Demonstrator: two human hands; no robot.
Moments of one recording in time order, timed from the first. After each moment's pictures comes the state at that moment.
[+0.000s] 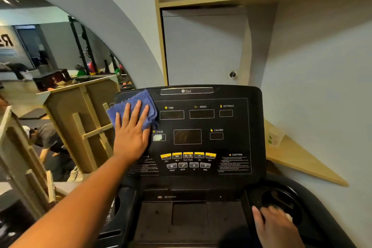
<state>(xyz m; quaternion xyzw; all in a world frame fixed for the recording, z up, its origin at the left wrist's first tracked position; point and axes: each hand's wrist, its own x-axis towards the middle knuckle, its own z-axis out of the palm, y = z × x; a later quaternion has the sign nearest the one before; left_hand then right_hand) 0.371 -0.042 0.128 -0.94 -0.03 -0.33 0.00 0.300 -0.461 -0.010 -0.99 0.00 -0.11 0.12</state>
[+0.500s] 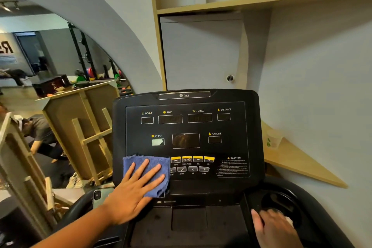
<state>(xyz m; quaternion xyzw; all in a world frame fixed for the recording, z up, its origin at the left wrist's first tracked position) 0.282 -0.042 0.039 -0.96 0.21 -0.14 0.11 0.308 -0.460 -0.012 -0.99 0.04 -0.12 0.11</state>
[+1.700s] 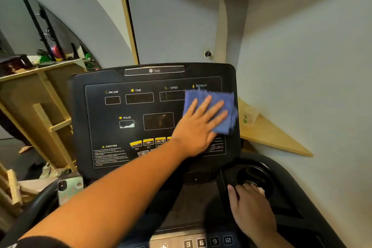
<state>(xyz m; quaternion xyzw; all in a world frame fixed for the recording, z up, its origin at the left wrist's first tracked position) 0.425 -0.272 0.106 -0.91 0.29 -0.28 0.10 0.302 -0.476 -0.018 -0.98 -0.04 -0.14 0.14</state>
